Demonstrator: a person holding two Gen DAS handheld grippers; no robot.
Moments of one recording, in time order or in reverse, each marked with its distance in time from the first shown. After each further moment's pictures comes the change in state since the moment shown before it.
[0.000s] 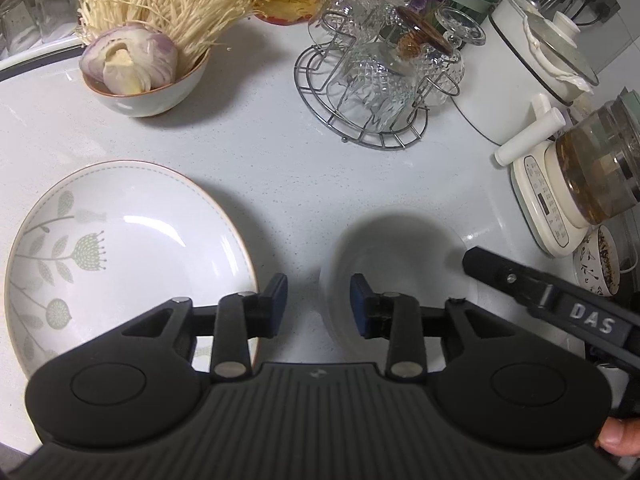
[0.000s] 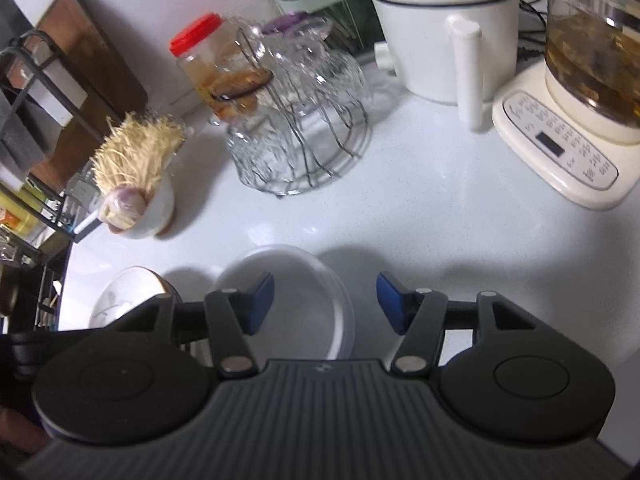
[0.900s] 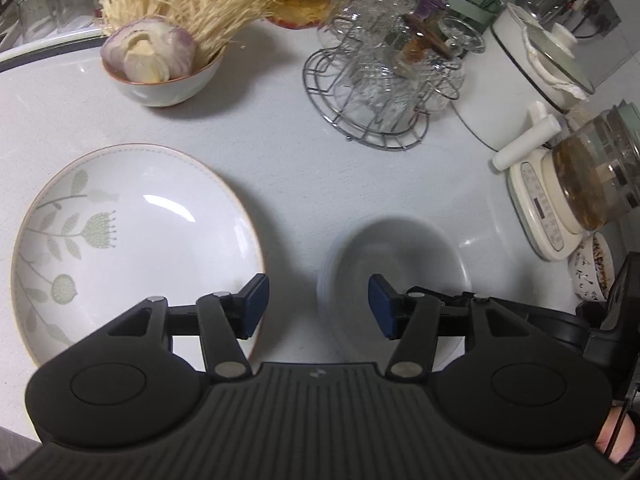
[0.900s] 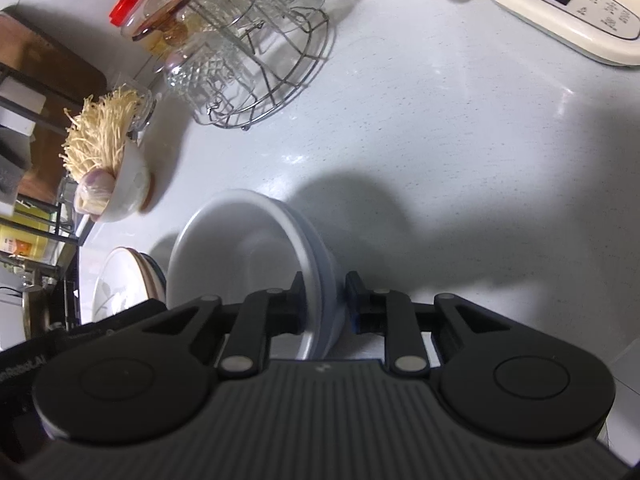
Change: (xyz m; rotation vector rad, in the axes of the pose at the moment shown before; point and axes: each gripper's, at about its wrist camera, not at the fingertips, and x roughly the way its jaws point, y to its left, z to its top) left arm -0.012 0.003 -0.011 -0.035 -0.024 -0.012; right arm 0.049 -0.031 -0.028 0.210 0.176 0.076
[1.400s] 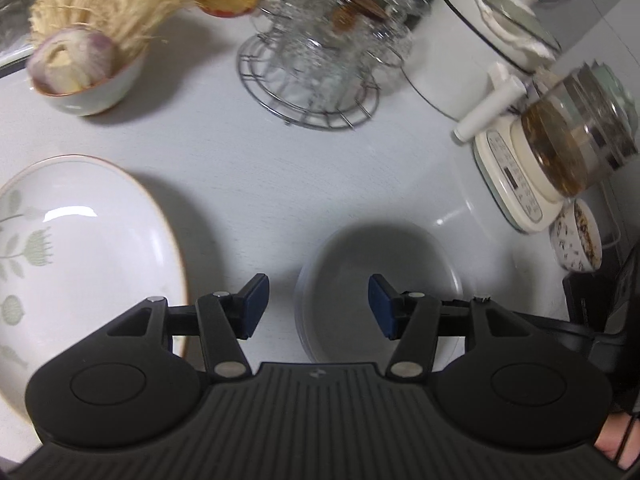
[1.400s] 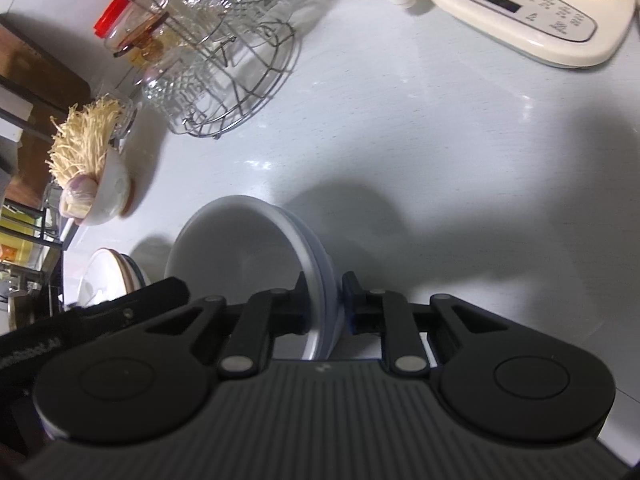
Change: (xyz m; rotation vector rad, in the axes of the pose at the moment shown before) left arm 0.027 -0.038 -0.001 0.116 0.041 -0.061; right arm -0.019 -0.018 -0.003 0.011 -0.026 -0.061
